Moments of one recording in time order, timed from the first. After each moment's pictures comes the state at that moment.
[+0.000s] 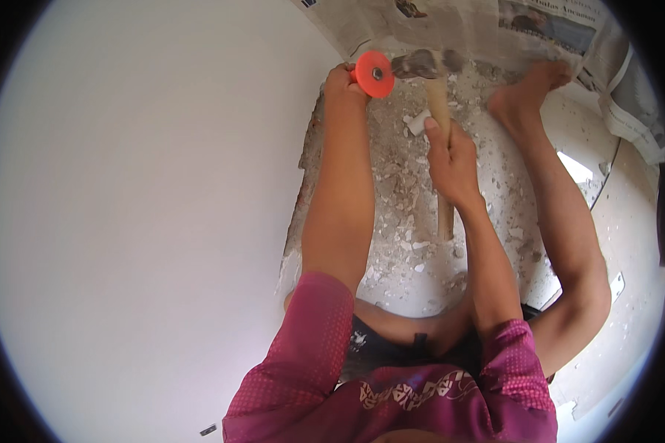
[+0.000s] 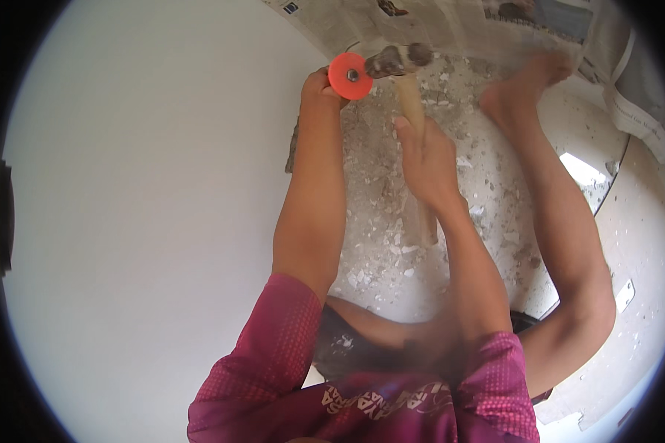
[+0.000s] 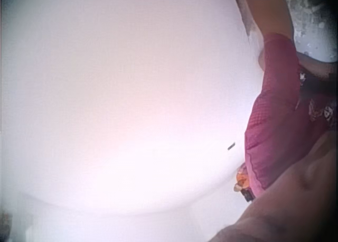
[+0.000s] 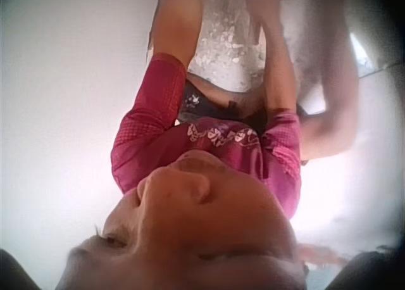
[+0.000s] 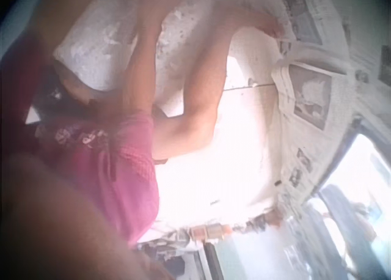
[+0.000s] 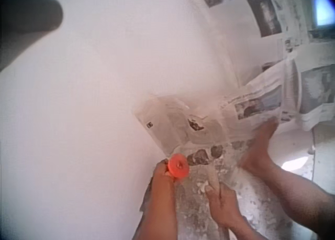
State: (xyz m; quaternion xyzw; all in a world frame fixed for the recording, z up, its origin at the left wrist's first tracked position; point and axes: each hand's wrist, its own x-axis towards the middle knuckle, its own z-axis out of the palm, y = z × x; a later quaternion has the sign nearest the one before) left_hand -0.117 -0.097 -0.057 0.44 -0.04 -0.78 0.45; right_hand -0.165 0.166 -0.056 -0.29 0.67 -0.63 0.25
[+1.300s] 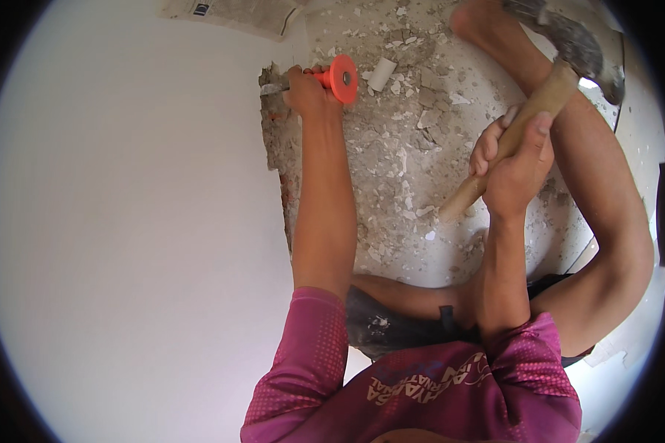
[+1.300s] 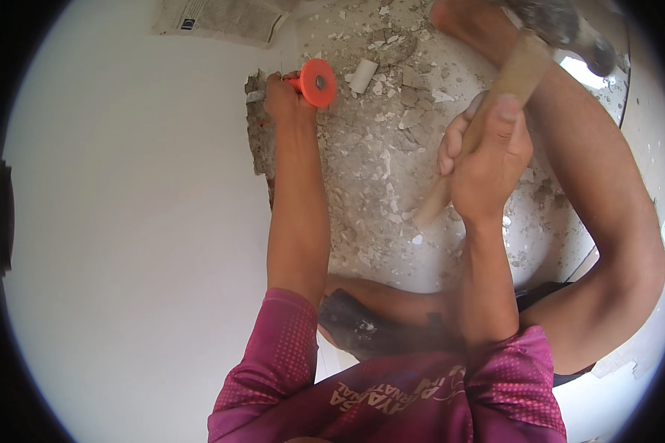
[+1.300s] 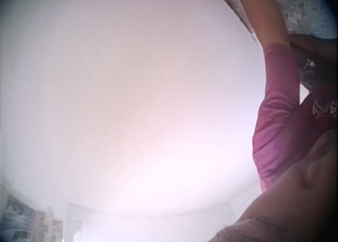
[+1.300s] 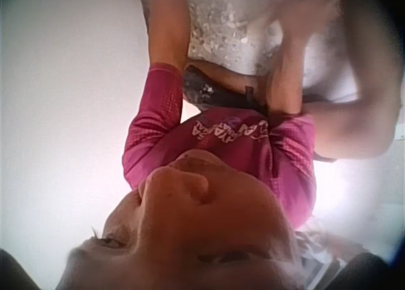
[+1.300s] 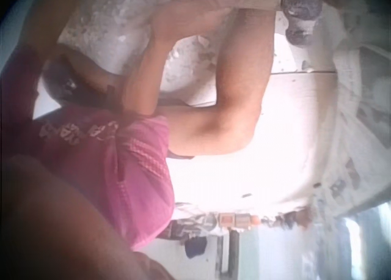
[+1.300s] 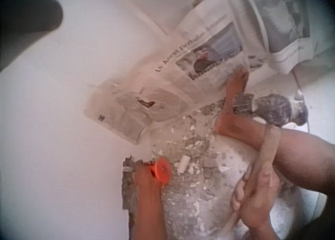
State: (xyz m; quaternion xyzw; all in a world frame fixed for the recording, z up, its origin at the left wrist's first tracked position) left_hand -0.114 -0.010 -0.086 0.49 -0.24 -0.65 0.53; right_hand -0.185 0.257 -0.047 0.03 0.49 -0.84 0.24
